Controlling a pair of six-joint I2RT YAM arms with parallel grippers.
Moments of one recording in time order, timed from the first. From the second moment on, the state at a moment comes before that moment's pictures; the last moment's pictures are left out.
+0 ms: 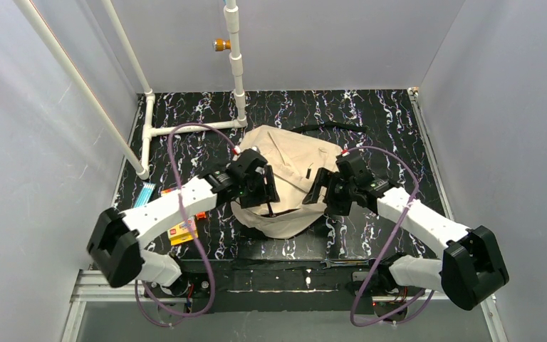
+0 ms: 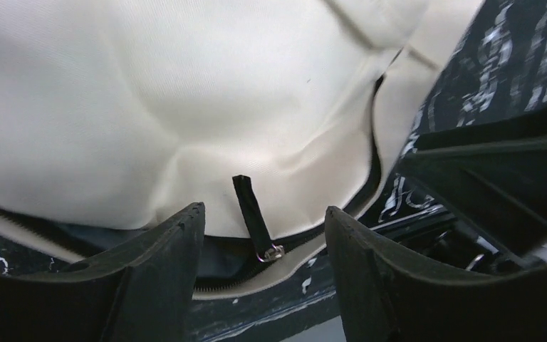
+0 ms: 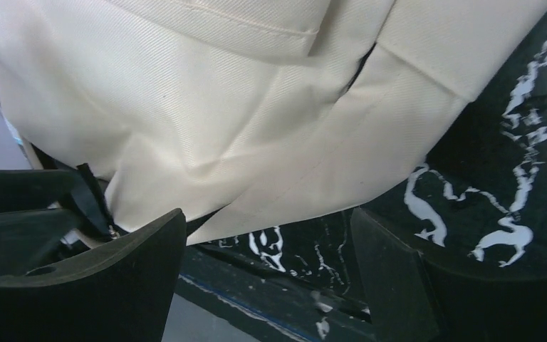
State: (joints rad) left arm -0.82 1.32 1.03 -0.64 -0.07 -0.90; right arm 0.56 1.19 0.74 -0.48 -0.23 0.81
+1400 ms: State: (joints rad) left arm -1.01 0.97 0.57 -0.15 -0.21 -0.81; right arm 0.78 1.04 0.33 0.03 -0.15 1.50
